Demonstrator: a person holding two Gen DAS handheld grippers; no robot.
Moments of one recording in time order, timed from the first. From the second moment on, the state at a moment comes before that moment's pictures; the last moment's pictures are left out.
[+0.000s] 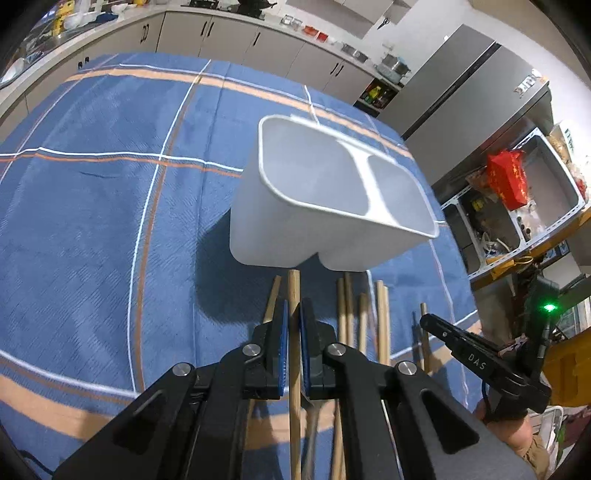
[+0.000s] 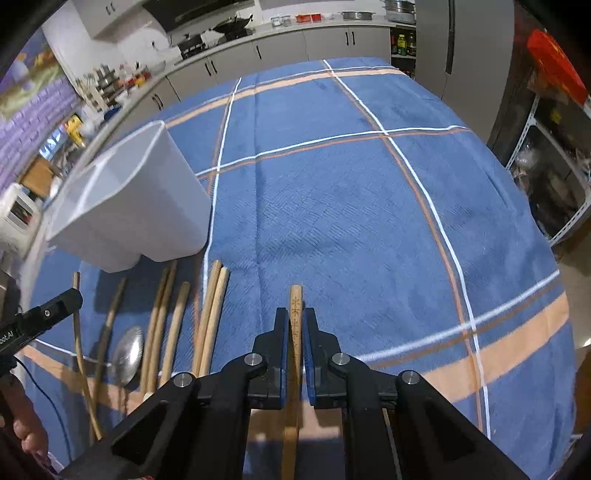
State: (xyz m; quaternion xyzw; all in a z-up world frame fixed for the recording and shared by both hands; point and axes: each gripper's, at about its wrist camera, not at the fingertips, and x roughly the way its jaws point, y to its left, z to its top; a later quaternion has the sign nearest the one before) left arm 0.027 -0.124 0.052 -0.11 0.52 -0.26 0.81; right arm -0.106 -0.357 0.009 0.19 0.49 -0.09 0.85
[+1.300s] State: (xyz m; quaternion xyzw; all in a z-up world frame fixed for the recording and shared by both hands) left arm -0.151 -0.077 0.195 -0.08 0.34 -0.25 0.90; right arm -0.259 -0.286 0.168 0.14 0.29 -0.02 0.95
